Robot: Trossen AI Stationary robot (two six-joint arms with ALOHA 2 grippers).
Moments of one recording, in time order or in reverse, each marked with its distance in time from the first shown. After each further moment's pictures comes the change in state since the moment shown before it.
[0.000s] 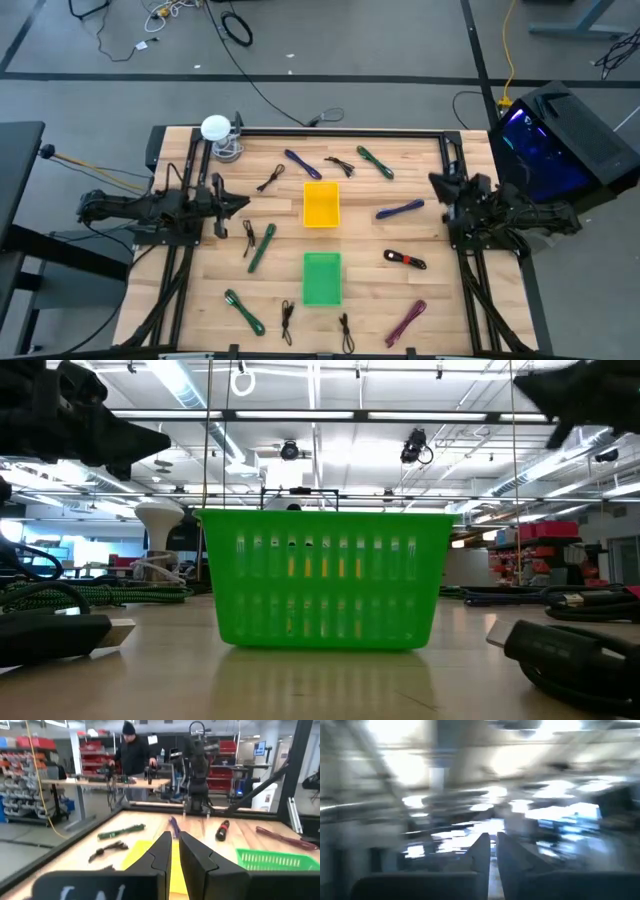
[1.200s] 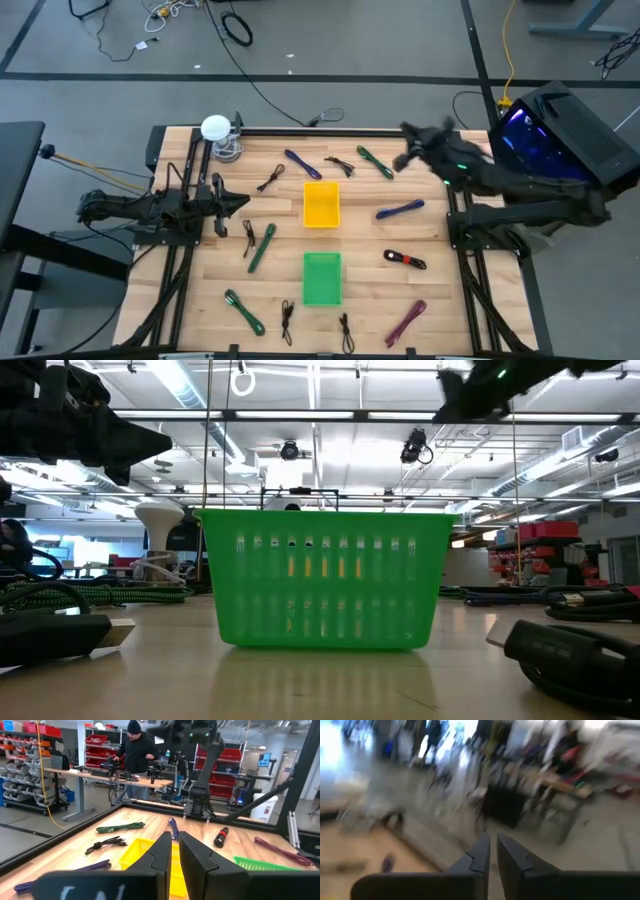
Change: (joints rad) left arm 0.000 0.000 0.000 0.000 -0.029 -0.099; right arm -0.278 0.916 0.709 -0.503 0.241 -0.133
